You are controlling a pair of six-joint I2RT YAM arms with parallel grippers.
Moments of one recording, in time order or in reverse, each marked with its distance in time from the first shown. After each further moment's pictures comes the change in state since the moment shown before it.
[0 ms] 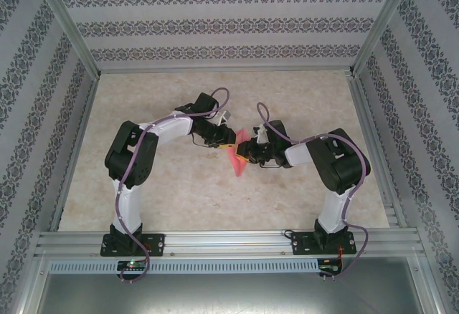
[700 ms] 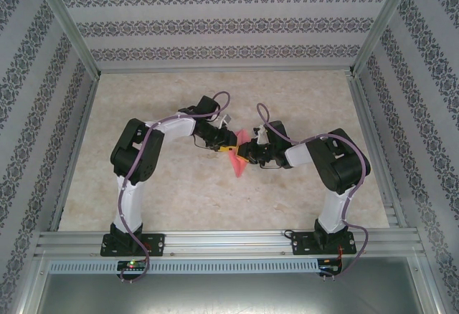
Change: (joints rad) left arm -0.003 0.069 0.014 0.014 0.019 -0.037; right arm 0.000 0.000 -0.007 0.002 0.000 -0.003
